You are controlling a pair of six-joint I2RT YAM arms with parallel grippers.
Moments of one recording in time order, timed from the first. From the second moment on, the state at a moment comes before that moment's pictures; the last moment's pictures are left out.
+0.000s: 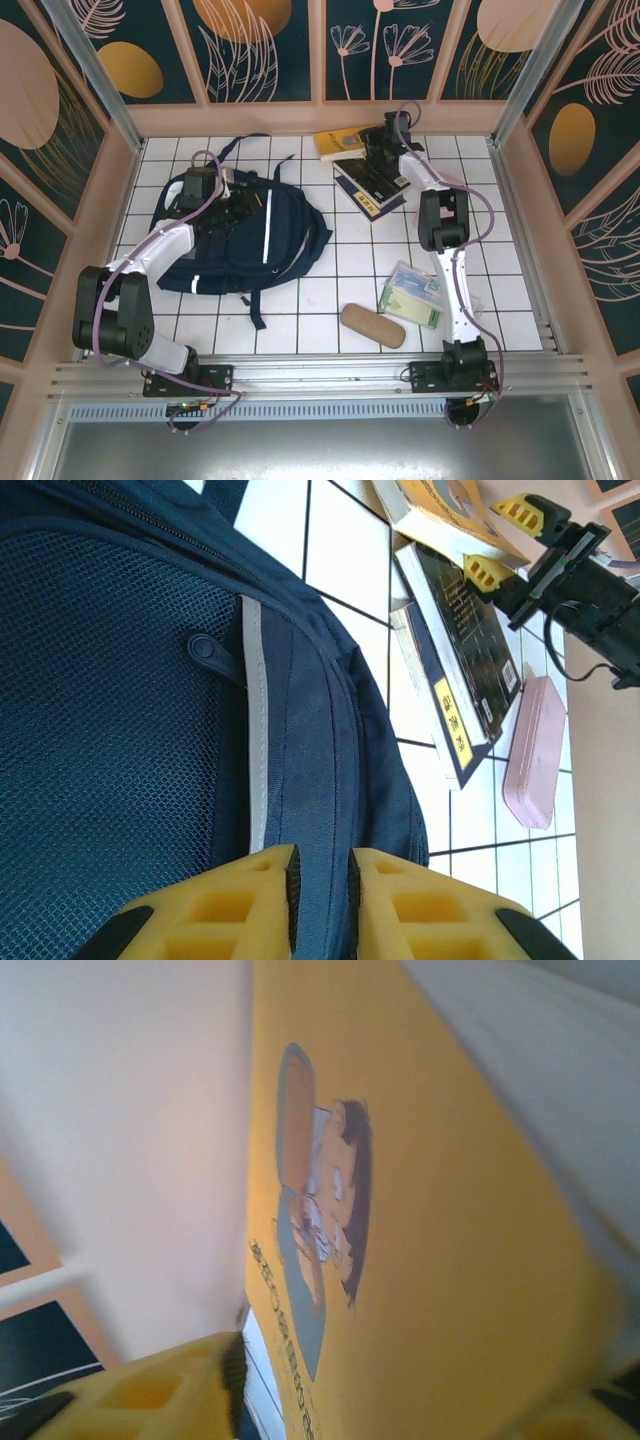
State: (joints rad) left arm -0.18 1.51 0.96 -0.16 0.45 -0.69; right arm 0.21 2.67 2.31 -0.23 -0.33 1.38
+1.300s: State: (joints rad) left arm -0.18 1.32 1.07 -0.29 0.24 -0.64; right arm 0.21 2.11 1.83 0.00 -0.70 1.11
